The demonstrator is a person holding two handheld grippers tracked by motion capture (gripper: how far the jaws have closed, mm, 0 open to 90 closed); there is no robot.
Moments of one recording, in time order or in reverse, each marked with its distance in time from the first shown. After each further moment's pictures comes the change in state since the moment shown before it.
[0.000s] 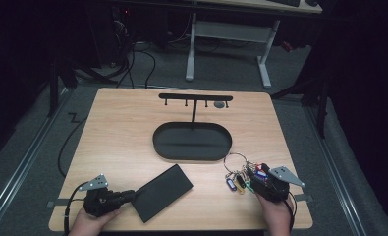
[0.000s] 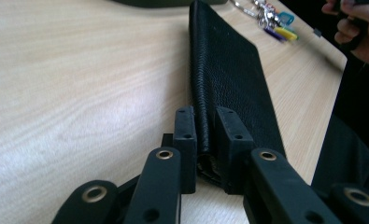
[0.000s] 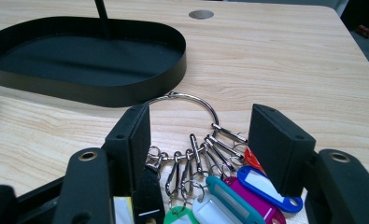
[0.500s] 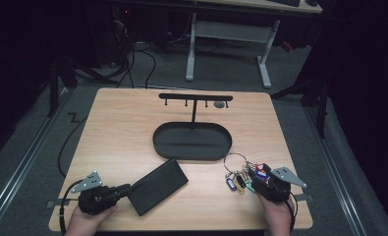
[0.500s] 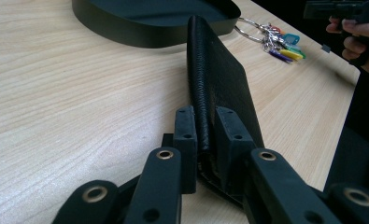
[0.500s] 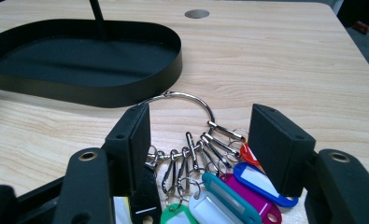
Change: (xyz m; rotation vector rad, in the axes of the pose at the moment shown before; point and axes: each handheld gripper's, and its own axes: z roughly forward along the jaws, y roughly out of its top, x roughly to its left) left arm -0.006 0.011 -0.014 -0.078 0.061 0.064; right arm -0.003 -0.002 -0.001 0.002 -0.006 0.023
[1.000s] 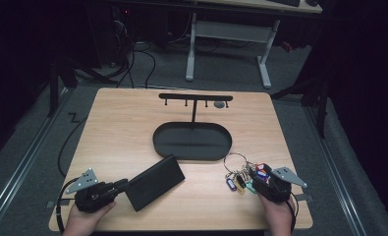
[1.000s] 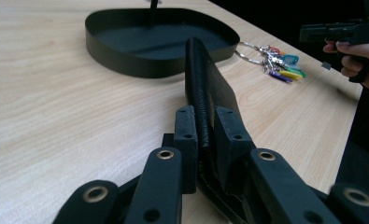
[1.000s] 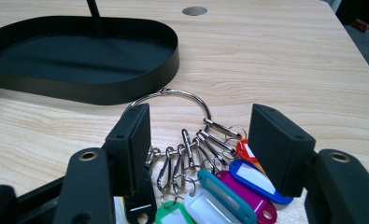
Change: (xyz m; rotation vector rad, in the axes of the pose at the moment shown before) left arm -0.005 0.012 -0.009 -0.082 0.033 0.058; right arm -0.003 -0.001 0.000 0.004 -0.003 -0.004
